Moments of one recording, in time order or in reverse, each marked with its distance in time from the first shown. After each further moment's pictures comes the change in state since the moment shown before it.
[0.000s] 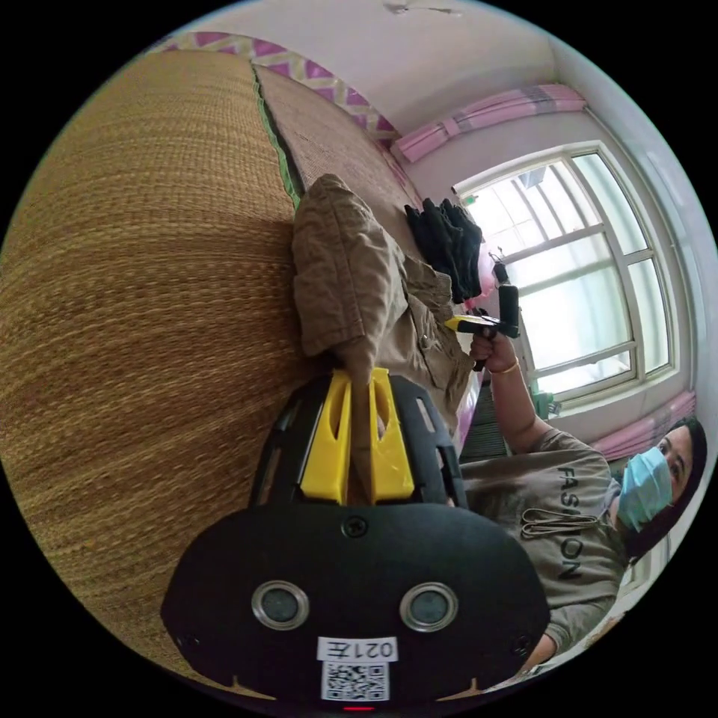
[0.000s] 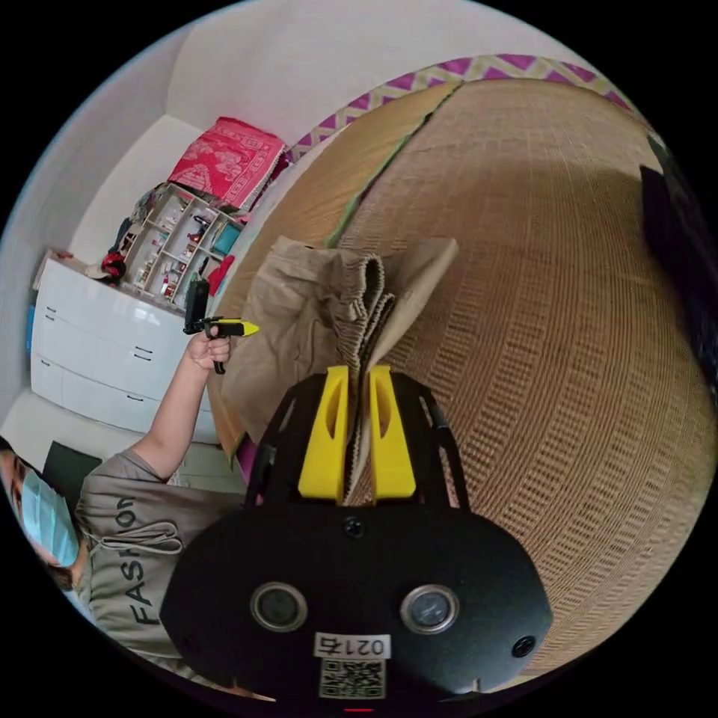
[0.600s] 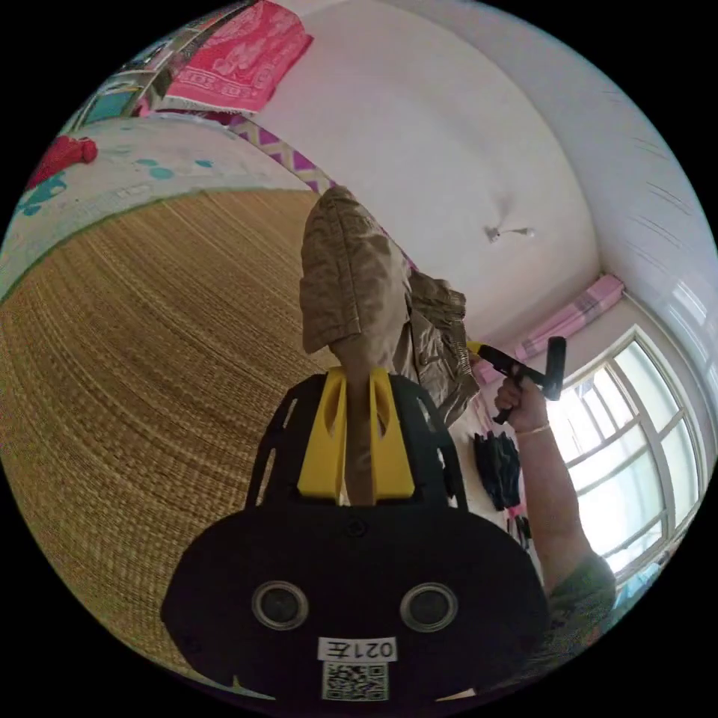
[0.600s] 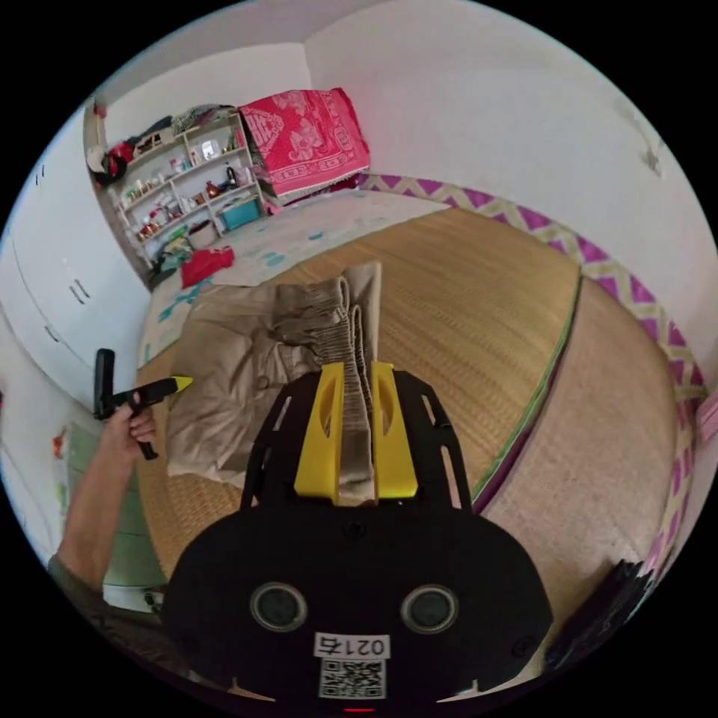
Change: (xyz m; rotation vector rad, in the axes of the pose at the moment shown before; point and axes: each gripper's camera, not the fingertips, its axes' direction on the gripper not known) left arm -0.125 0.202 -0.342 0.791 -0.334 -0.378; right arm -0.377 -0.347 0.171 0.137 0.386 -0.488
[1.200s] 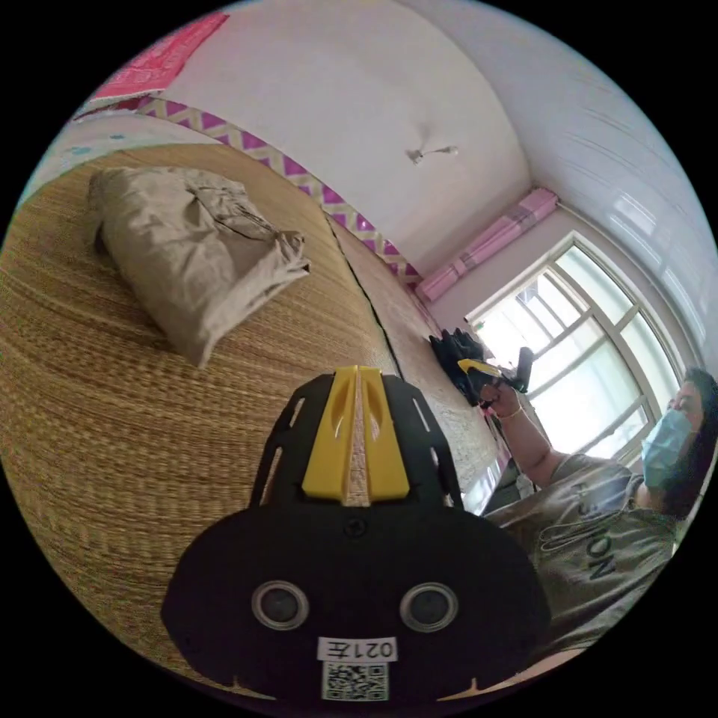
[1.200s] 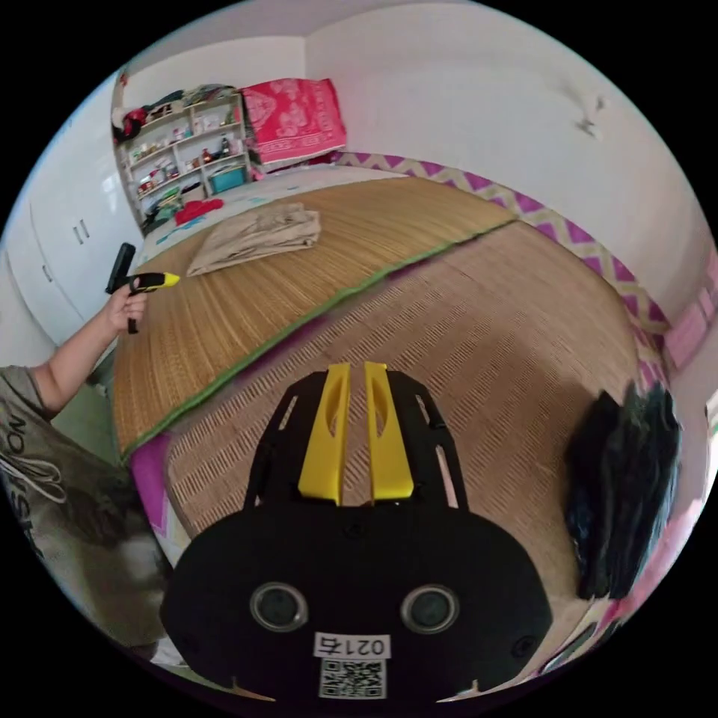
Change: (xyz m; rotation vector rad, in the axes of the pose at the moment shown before) left arm 0.126 0.244 0.009 -0.257 0.322 0.282; right arm 0.019 0.417 -0.157 -0.035 0.113 0.034
